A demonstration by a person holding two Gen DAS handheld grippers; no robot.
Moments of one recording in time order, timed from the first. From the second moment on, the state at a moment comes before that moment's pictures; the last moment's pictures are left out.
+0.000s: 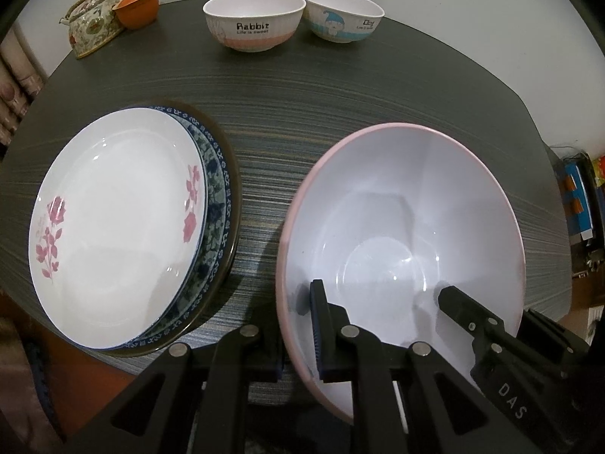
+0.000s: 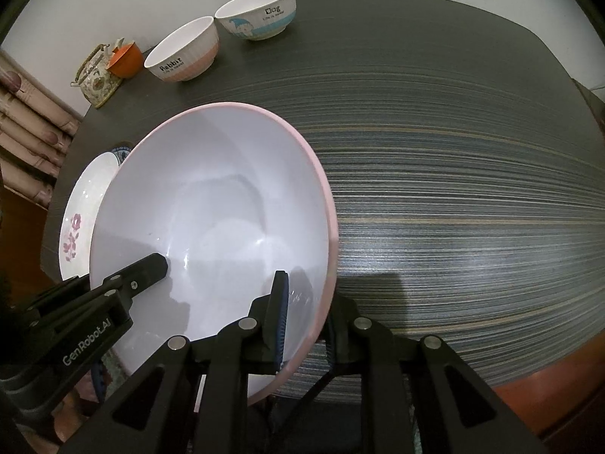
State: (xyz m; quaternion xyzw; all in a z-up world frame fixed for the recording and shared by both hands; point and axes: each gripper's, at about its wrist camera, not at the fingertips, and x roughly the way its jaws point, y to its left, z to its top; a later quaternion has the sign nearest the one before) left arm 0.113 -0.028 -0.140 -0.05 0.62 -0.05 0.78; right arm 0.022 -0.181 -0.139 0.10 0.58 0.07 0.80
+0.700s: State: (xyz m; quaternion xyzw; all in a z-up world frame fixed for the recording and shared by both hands) left arm 0.114 -0.012 -0.126 -0.06 0.62 -0.04 0.78; right arm 0.026 -0.186 -0.125 0.11 0.56 0.06 0.82
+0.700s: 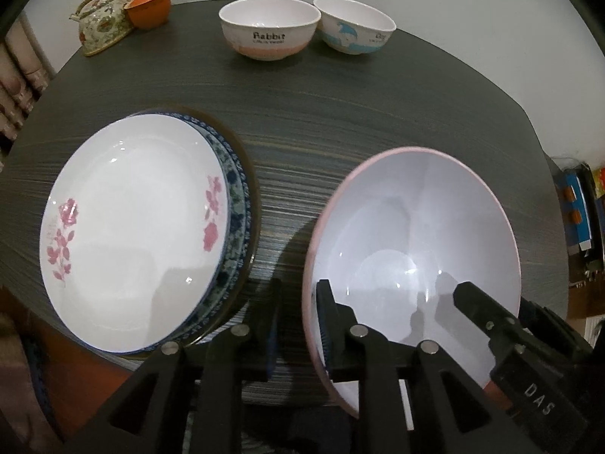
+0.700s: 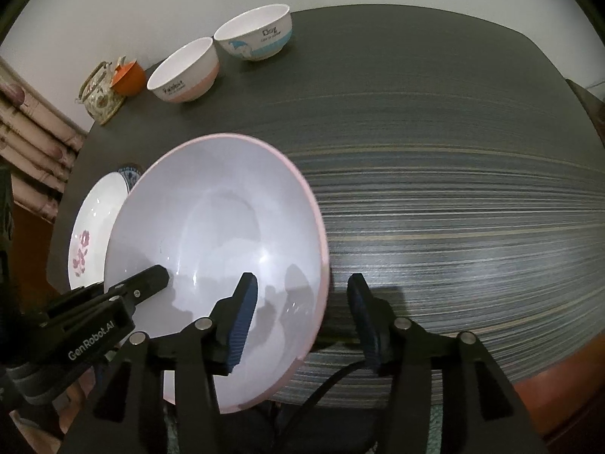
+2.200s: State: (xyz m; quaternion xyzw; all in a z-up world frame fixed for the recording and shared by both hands) left arm 0.149 0.062 -0.069 -0.08 0.57 0.00 0.82; right arm 0.082 -0.161 -0.061 0.06 0.51 0.10 0.85
